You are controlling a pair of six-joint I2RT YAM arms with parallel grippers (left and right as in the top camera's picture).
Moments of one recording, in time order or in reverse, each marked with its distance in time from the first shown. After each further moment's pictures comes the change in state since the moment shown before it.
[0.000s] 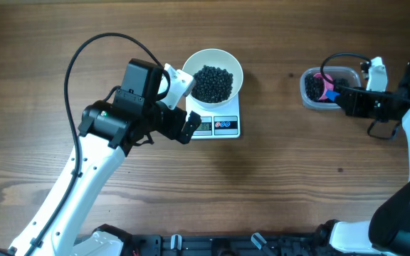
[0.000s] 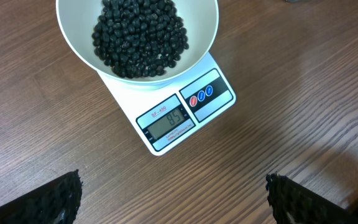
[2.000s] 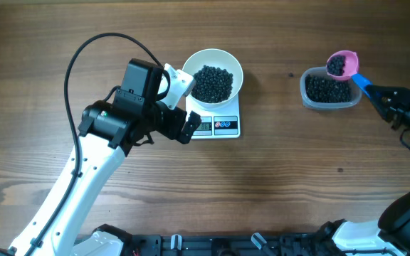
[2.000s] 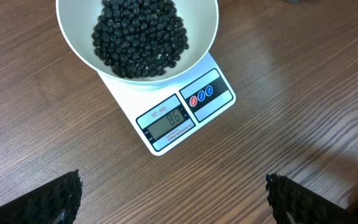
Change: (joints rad) left arm 0.000 0.000 0.000 0.000 0.000 0.000; right arm -0.320 0.046 0.000 -0.031 -0.679 0.338
